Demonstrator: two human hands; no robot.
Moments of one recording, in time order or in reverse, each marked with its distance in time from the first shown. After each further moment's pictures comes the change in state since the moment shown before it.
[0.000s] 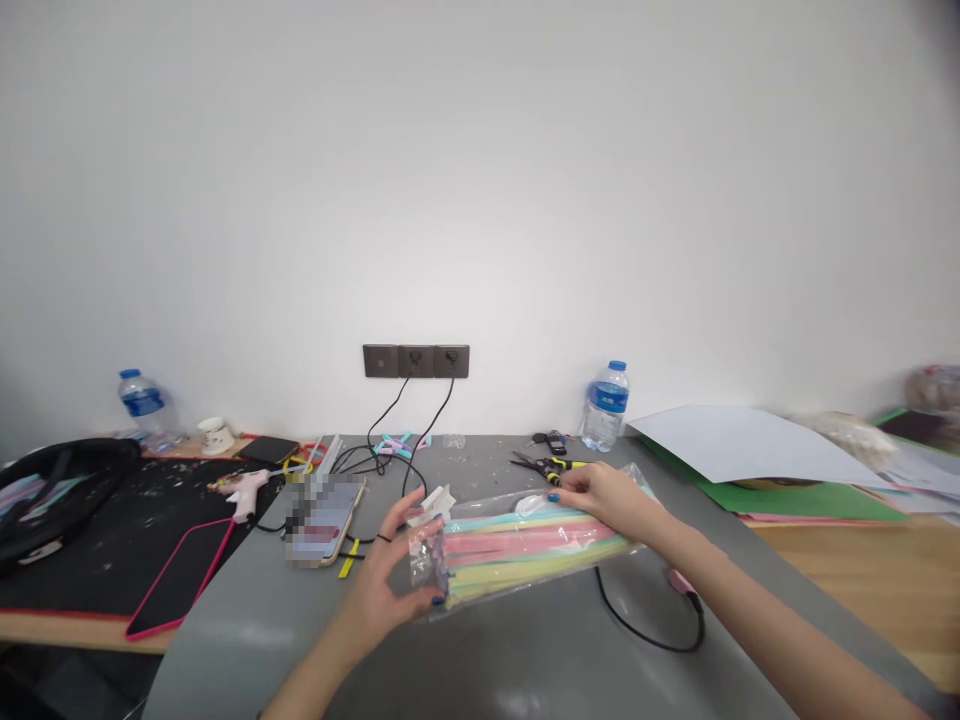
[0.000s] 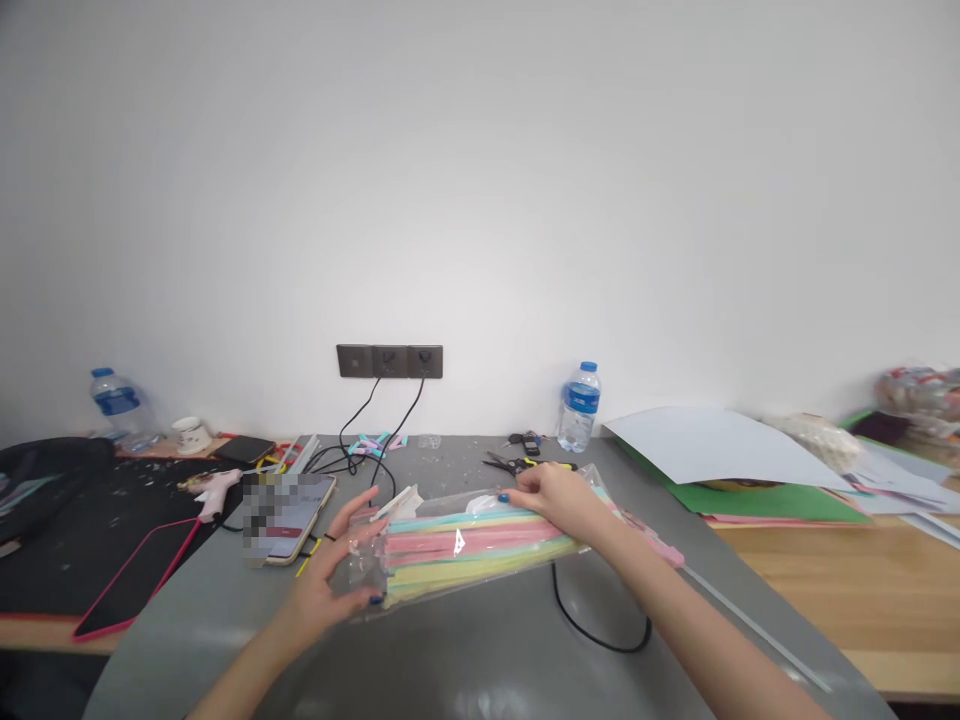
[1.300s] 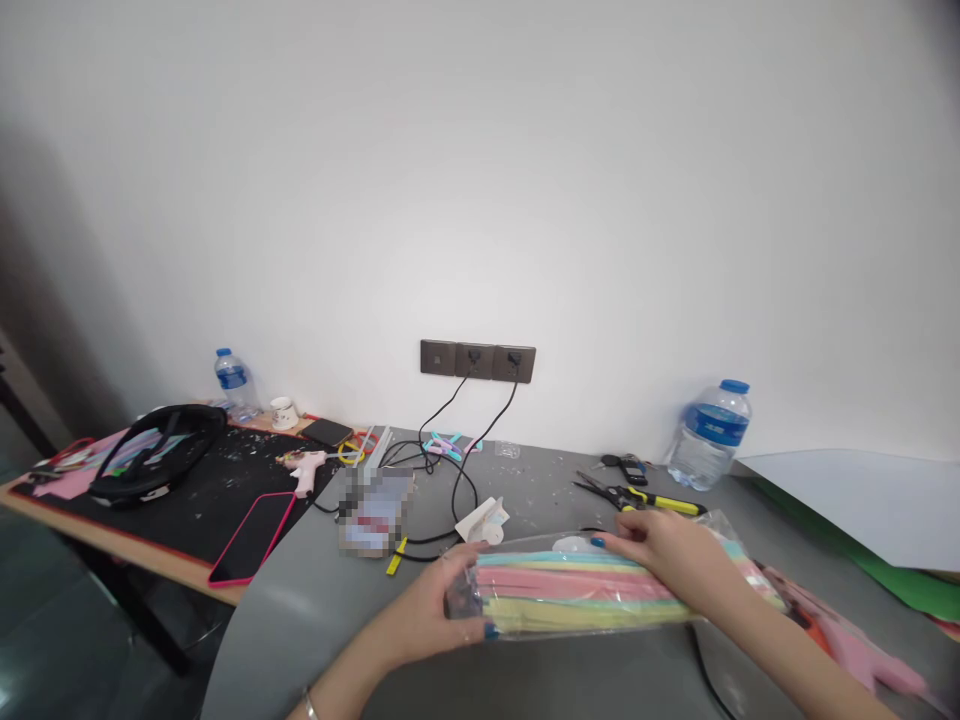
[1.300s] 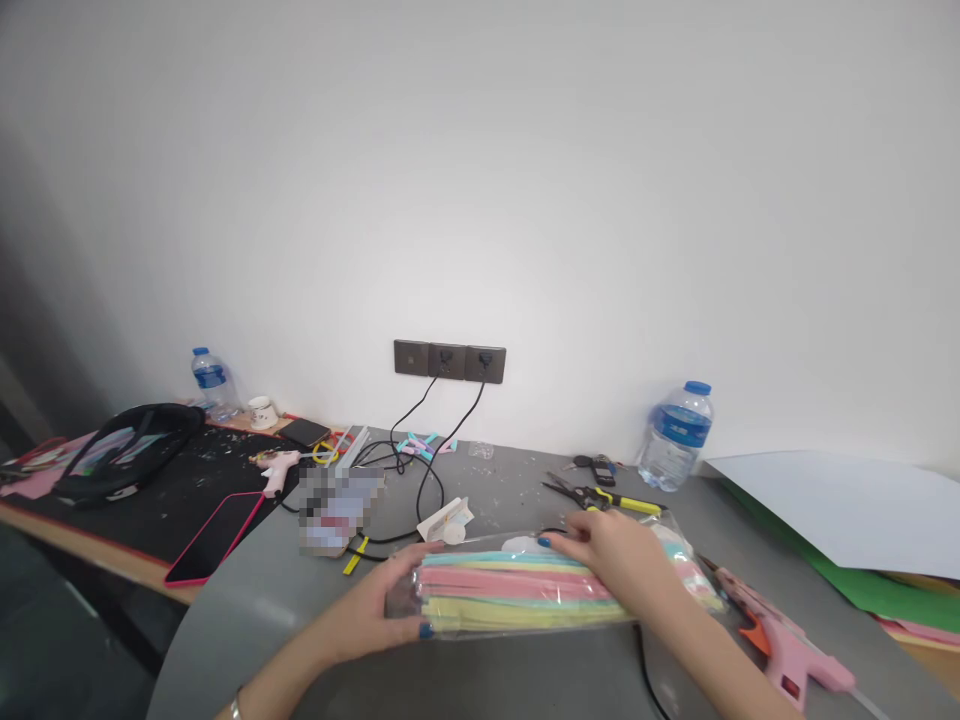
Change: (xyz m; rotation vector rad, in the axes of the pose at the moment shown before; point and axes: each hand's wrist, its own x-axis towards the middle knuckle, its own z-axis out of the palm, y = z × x) left_hand -0.009 -0.010 -0.003 -0.263 -0.241 -0.355; right_hand 0.016 -0.011 0.042 -0.148 0.062 0.025
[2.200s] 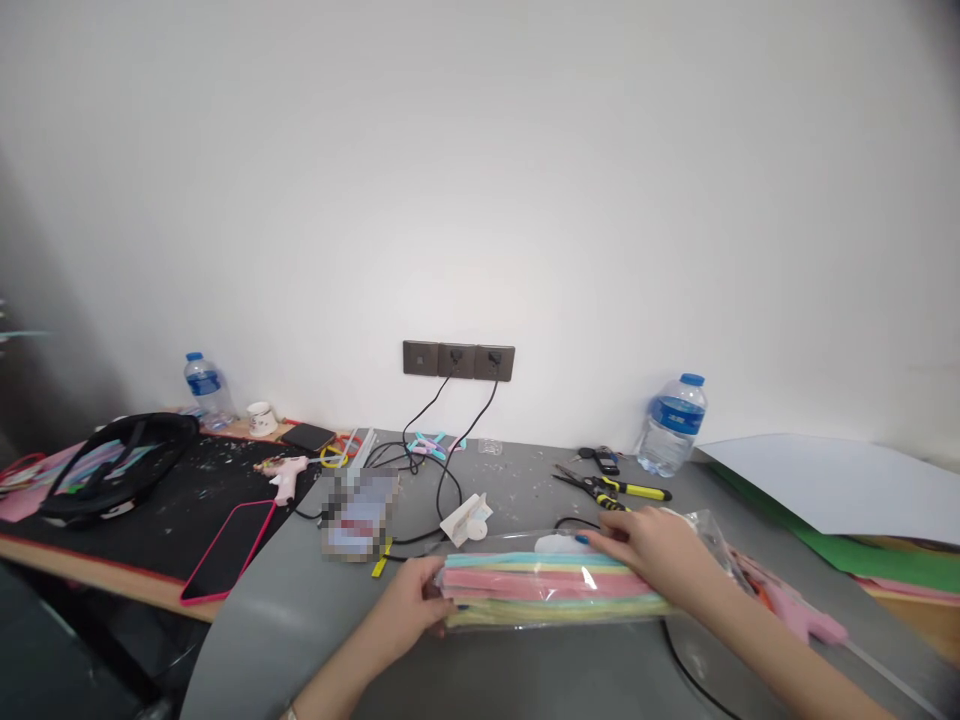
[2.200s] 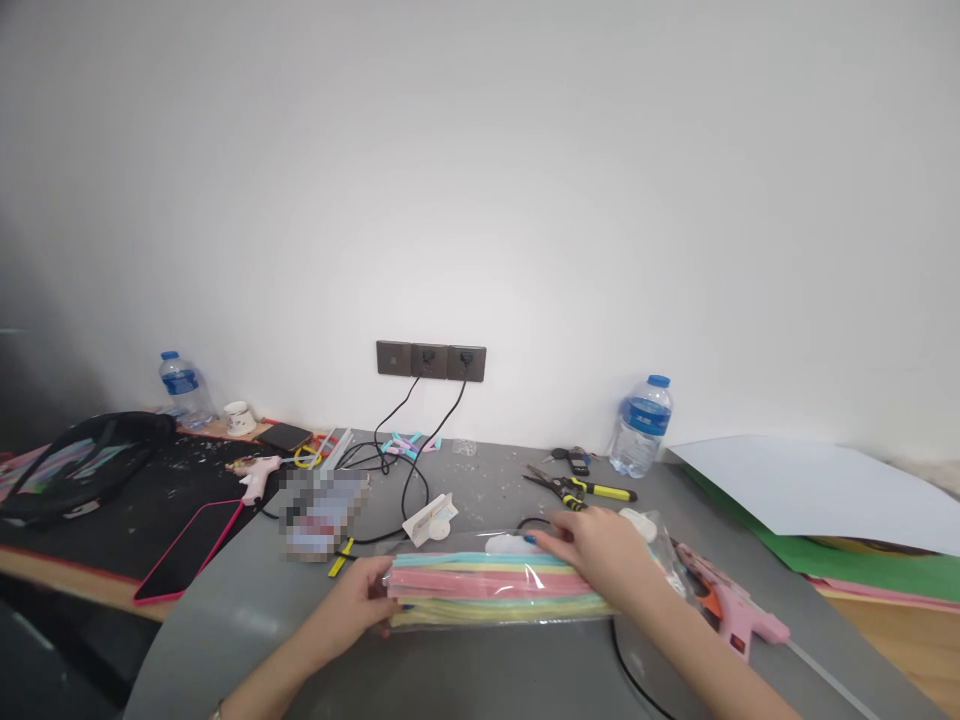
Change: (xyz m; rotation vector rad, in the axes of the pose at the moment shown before) left_hand 0.007 -0.015 0.011 -0.199 0.130 -0.251; right_hand -0.017 0.001 -0.003 -0.095 0.049 -0.078
